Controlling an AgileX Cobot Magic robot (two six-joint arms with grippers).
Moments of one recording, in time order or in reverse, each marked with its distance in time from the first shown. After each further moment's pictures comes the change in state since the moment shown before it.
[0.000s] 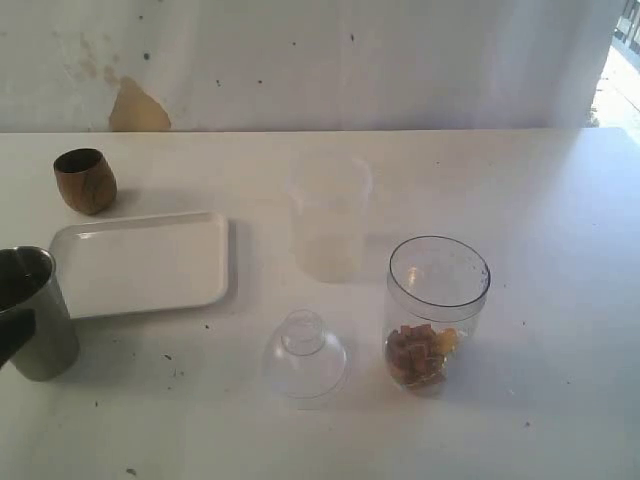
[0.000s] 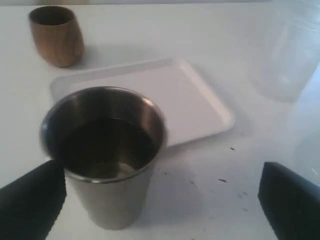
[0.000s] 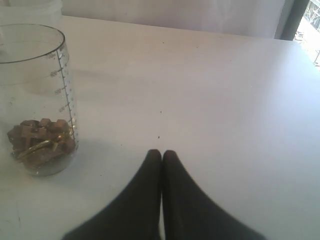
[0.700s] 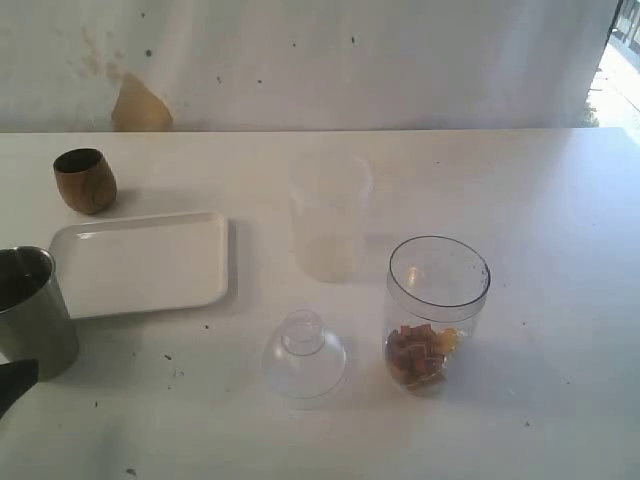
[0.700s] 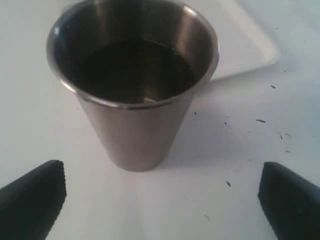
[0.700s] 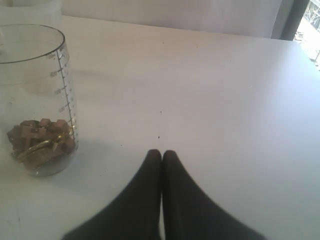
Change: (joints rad) left arm 0.000 0.223 0.035 -0.090 -0.074 0.258; right arm 0.000 0.000 0.000 0.000 0.000 0.000
